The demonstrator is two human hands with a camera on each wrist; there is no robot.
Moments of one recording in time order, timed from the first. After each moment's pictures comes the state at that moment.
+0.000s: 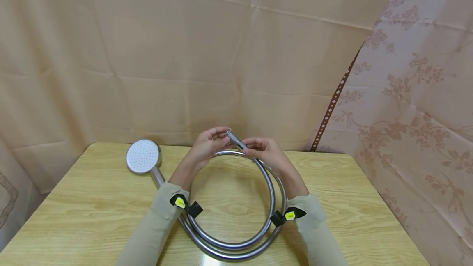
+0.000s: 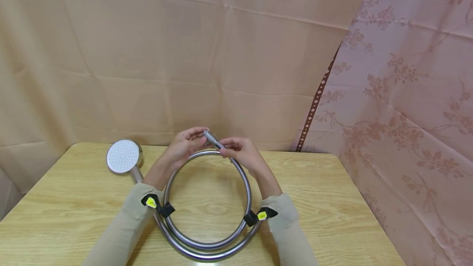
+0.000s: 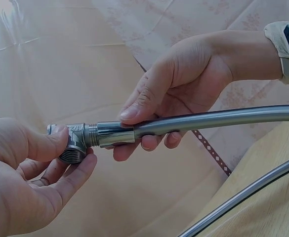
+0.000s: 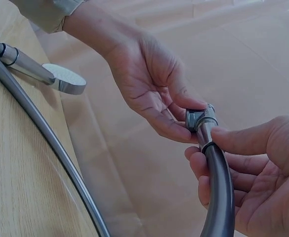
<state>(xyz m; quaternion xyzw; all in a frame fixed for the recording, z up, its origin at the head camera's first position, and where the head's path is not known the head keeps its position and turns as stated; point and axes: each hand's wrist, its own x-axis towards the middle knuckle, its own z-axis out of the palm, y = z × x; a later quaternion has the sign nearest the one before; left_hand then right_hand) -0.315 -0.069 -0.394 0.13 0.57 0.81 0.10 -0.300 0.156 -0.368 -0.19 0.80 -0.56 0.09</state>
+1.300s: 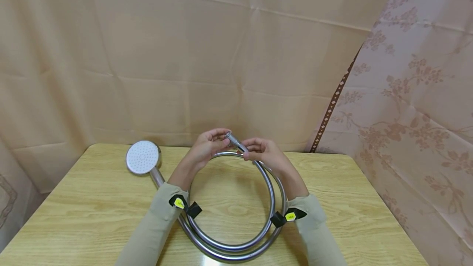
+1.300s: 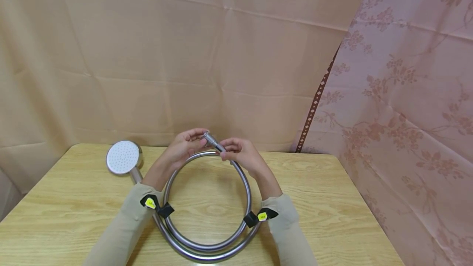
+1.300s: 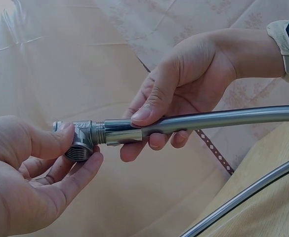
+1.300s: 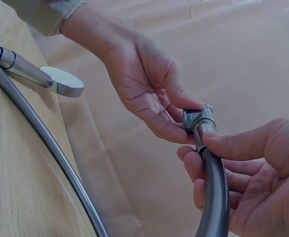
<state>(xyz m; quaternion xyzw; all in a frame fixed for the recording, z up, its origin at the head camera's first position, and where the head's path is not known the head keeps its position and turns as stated) -0.315 -0.071 -0.393 0.14 0.58 0.80 0.12 -0.301 0.158 -0.368 -0.19 0.79 -0.57 0.13</state>
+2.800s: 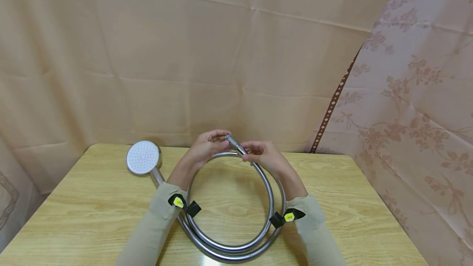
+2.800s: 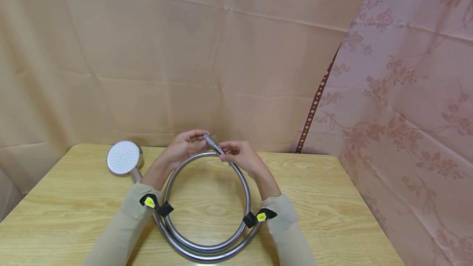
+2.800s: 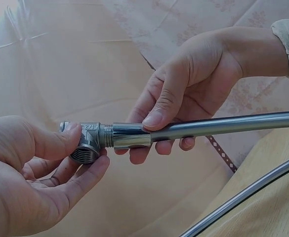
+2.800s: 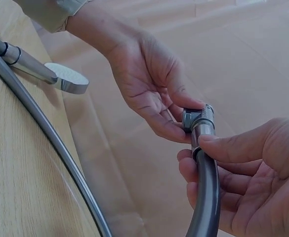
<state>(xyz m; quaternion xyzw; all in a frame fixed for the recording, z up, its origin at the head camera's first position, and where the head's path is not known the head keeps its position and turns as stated) -0.315 -0.075 -0.394 0.14 0.59 0.79 0.13 -0.299 0.155 -0.369 -0.20 0.81 -0.53 0.12</state>
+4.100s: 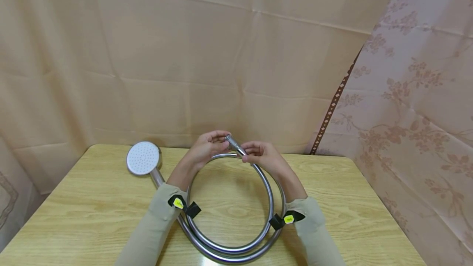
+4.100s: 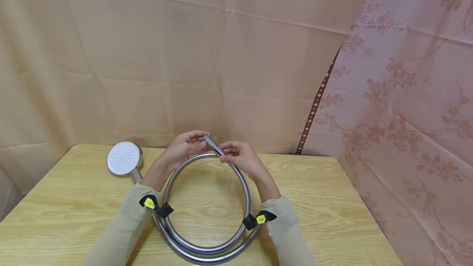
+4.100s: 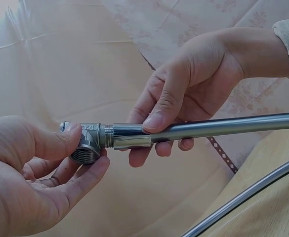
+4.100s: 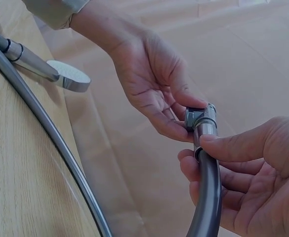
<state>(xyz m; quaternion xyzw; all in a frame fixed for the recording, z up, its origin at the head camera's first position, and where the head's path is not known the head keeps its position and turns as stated) -0.316 -0.073 -0.395 0.14 0.58 0.79 0.11 -0.300 0.154 -0.372 -0.19 0.80 -0.55 0.11</state>
